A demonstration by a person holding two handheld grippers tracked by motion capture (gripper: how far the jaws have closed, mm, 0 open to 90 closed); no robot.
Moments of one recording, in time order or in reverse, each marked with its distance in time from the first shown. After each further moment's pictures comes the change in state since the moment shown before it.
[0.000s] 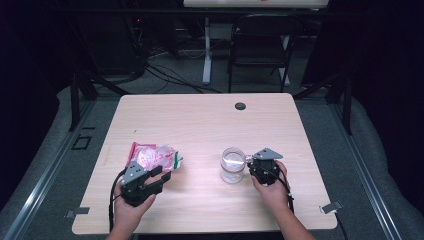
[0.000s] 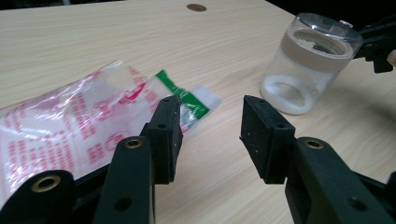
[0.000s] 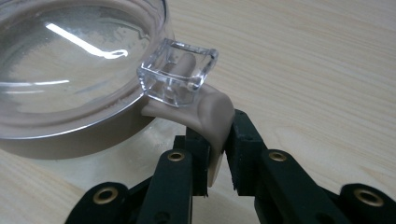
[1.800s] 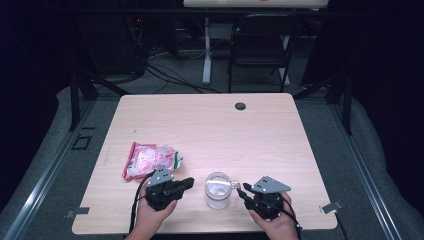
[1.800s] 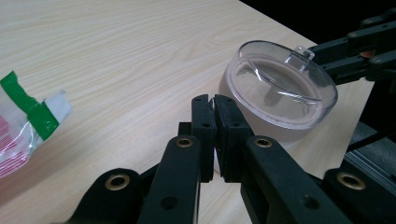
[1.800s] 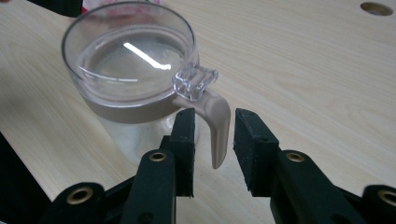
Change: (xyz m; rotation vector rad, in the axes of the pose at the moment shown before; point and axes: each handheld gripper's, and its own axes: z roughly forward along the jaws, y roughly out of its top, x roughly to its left) left arm -0.046 0.005 0.029 0.082 -0.221 0.026; right arm 0.052 -0.026 -0.082 -0.070 0.213 -0.072
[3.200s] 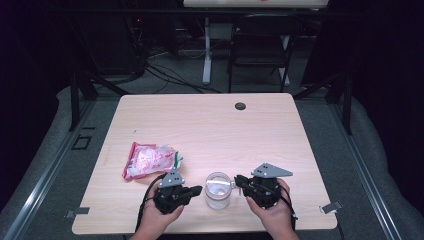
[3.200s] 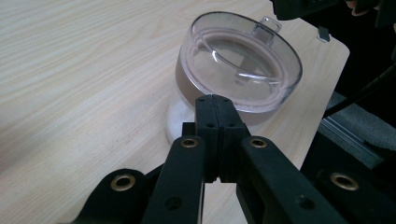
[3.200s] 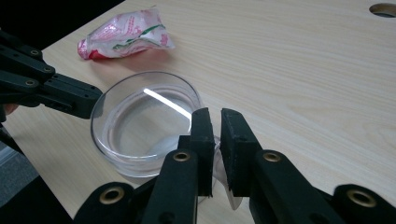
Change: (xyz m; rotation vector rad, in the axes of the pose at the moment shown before) left arm -0.018 0.002 0.012 0.120 -0.082 0.047; right arm -0.004 0.033 0.000 -0.017 0.058 0.137
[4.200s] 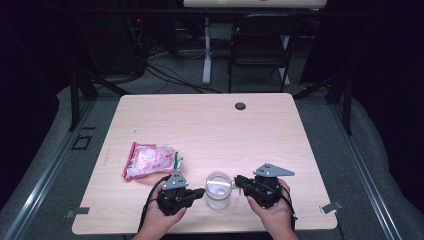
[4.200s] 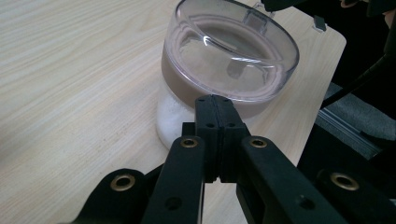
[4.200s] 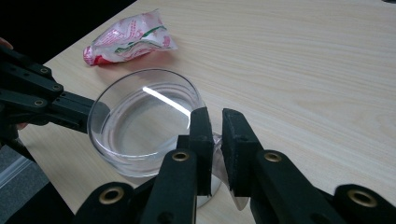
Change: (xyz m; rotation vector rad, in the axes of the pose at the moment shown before) left arm -0.003 -0.002 0.008 0.012 -0.016 0.014; right arm -0.007 -0.005 0.003 -0.013 0.034 0.056
